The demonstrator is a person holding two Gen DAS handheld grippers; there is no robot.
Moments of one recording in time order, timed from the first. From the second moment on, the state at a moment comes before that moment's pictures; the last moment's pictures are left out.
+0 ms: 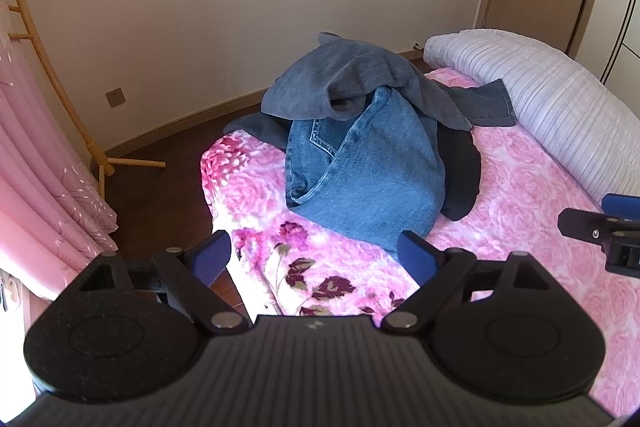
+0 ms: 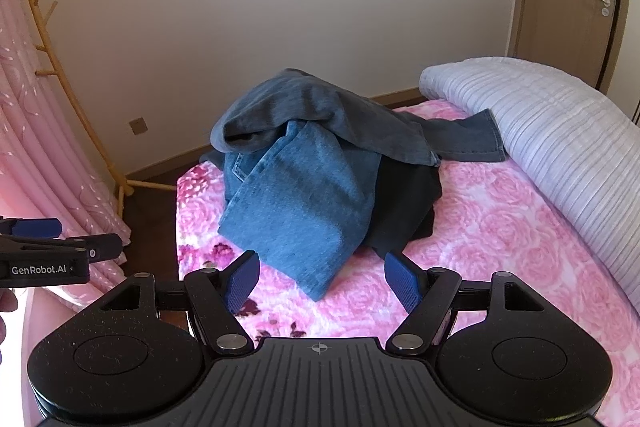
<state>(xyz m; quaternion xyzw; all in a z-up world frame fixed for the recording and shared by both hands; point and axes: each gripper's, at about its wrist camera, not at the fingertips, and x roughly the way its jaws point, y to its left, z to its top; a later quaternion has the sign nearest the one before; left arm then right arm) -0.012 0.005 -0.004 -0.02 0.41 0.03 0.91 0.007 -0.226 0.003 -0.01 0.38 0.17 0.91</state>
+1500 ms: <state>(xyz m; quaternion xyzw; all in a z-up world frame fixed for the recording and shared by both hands) 0.244 0.025 -0.146 0.40 0.26 -0.24 0.84 0.231 -0.155 -0.085 -0.27 0.37 0.20 0.87</state>
